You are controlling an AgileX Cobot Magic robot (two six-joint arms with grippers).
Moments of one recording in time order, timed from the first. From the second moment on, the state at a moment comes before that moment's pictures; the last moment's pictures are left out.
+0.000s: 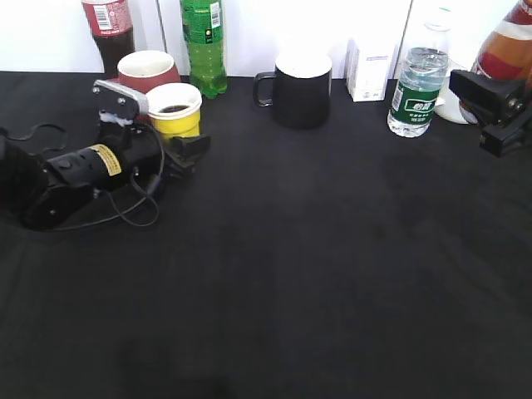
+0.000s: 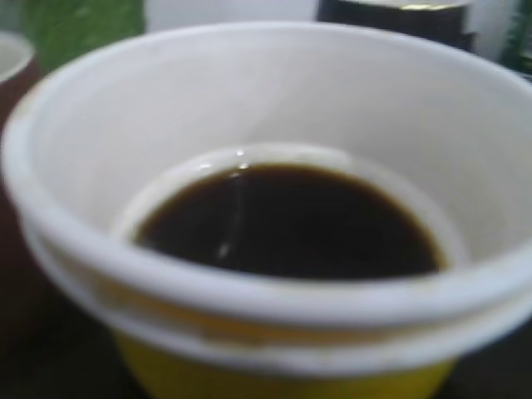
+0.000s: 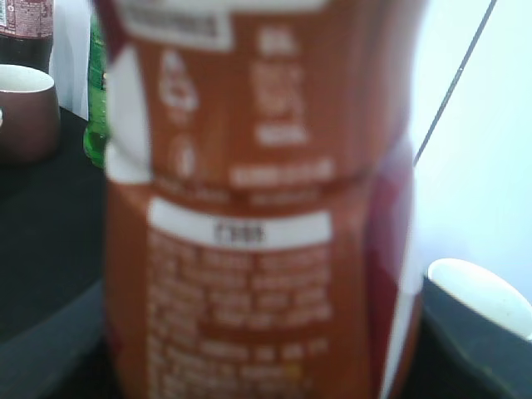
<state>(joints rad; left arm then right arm) -0.27 2.20 -1.00 0.52 -0.94 -0.26 0.03 1.38 -0.47 -0.61 -0.89 0.17</state>
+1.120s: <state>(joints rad) -0.26 1.92 -0.63 0.48 -0.84 -0.29 0.03 1.39 -0.47 -0.46 -0.92 0.17</state>
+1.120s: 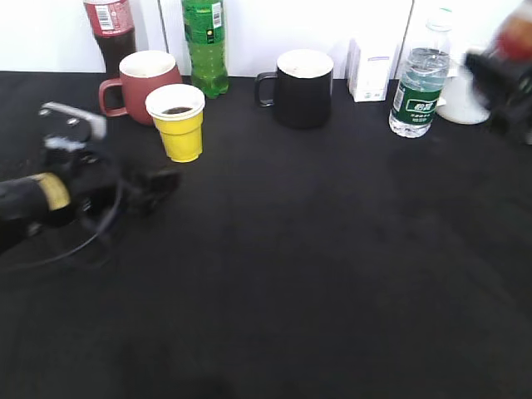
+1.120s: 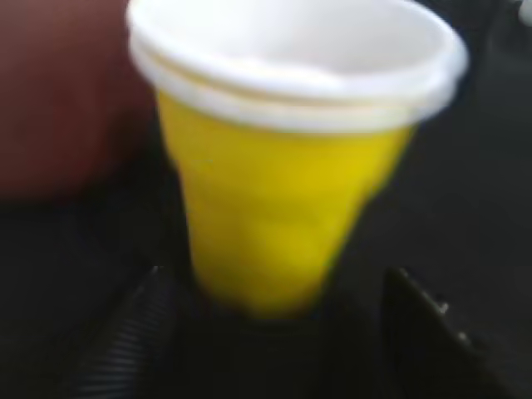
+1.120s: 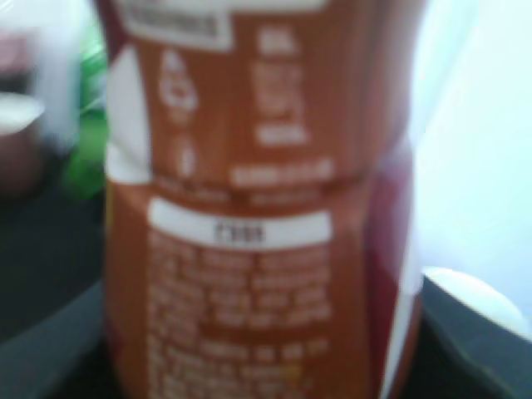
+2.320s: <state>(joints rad) -0.27 1.49 -0.56 0.76 -0.41 -0.79 0.03 1.62 -0.55 -0.15 -0.35 0.11</state>
